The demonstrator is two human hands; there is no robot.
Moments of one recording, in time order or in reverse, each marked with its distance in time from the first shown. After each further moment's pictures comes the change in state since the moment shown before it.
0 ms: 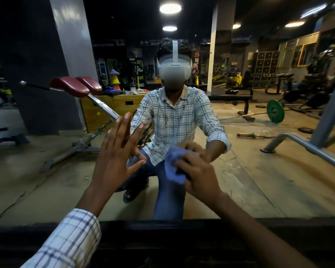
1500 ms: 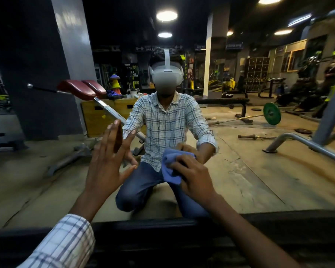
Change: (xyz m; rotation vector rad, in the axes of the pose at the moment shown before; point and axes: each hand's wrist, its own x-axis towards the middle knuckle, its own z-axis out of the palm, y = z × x) left_hand -0.061 -0.123 -0.017 -0.062 -0.029 -0.062; right_hand 0.029 -0.089 0.090 0.001 0.005 0.019
